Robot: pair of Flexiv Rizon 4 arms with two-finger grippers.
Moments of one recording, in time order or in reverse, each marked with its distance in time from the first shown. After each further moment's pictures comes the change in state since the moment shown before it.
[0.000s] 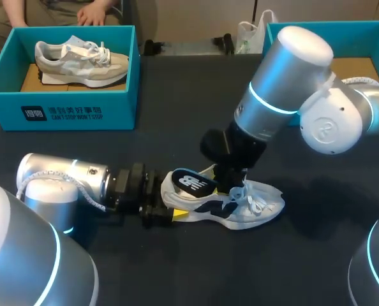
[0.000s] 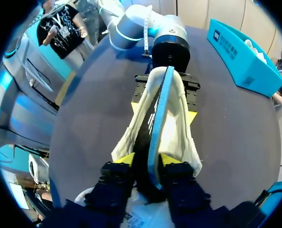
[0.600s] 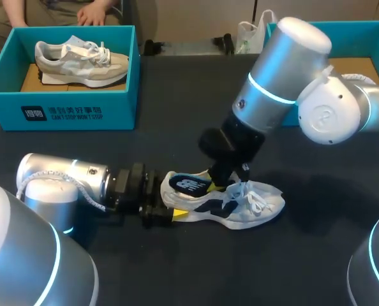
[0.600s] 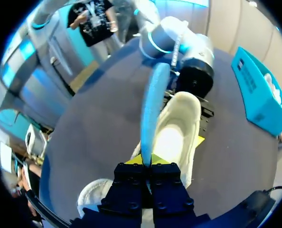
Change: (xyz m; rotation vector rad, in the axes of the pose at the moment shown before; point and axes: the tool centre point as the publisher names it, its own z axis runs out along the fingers) left arm 0.000 0.000 0.000 0.001 0.000 0.000; right arm 0.007 0.015 -0.011 -0.067 0.086 -0.288
